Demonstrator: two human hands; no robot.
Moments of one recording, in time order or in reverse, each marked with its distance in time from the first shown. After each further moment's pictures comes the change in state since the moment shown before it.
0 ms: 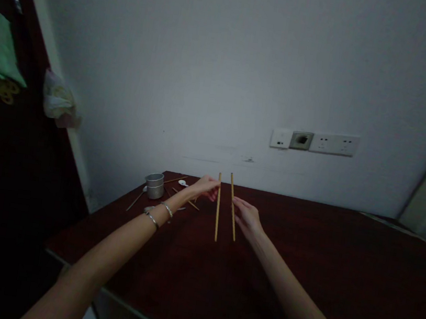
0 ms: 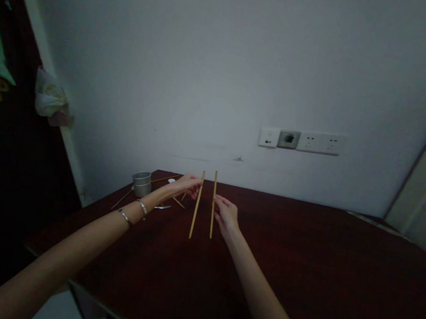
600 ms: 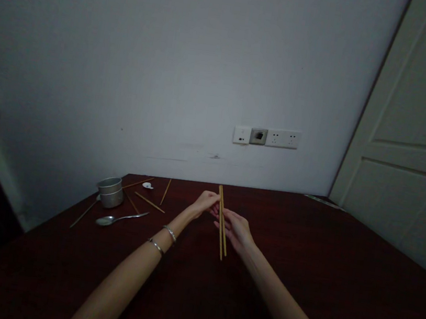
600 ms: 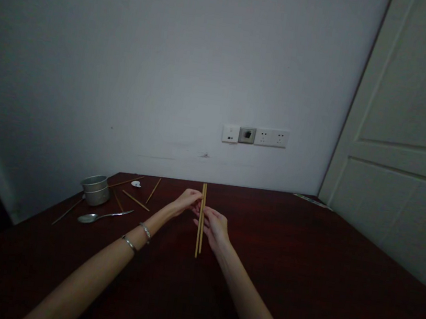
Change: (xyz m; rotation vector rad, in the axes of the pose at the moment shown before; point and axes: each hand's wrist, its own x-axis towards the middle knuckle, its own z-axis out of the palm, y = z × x) left_hand 0.058 -0.013 0.123 -0.218 -0.112 0.009; right_hand -0.023 -0.019 -0.074 0.082 0.076 0.020
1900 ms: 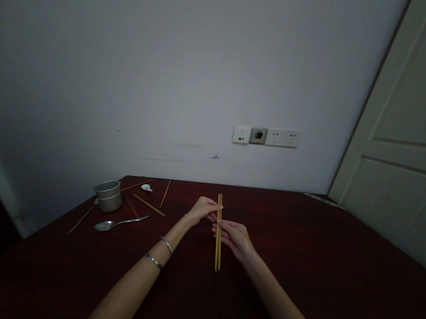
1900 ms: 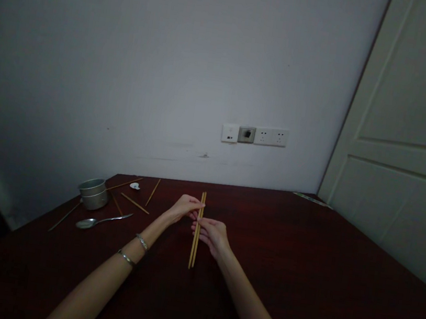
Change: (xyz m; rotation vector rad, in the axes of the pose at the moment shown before) left_hand -0.009 -0.011 -0.006 -0.014 0.034 -0.055; right_hand 0.000 0.012 -0.008 -0.171 -0.068 0.124
